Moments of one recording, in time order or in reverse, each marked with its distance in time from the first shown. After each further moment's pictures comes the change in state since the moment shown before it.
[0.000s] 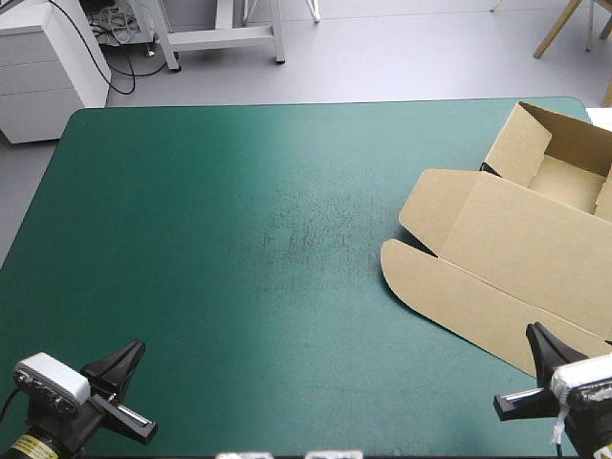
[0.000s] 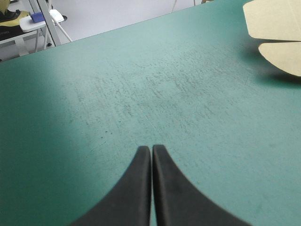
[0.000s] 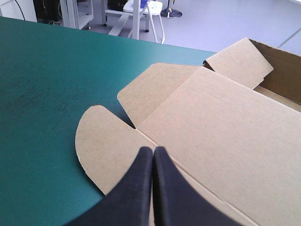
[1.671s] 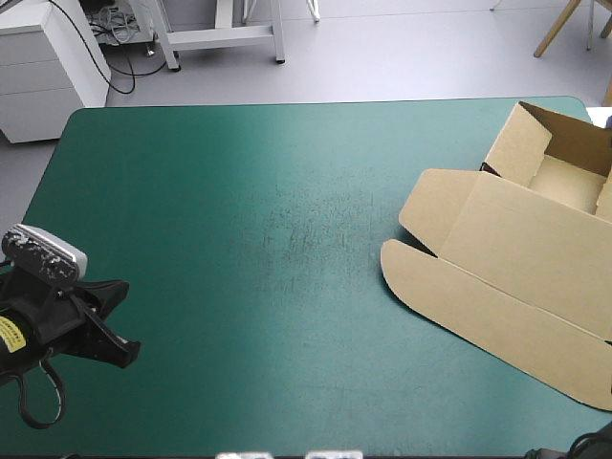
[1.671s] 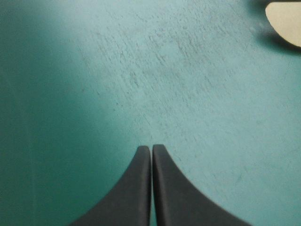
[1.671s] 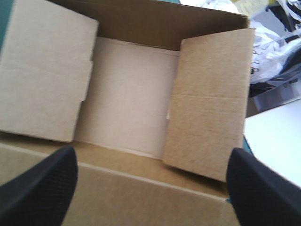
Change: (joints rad) left arm 0.000 0.640 -0.765 0.076 0.541 -0.048; right arm -0.518 1.615 -1.426 -0.057 0.521 0.140
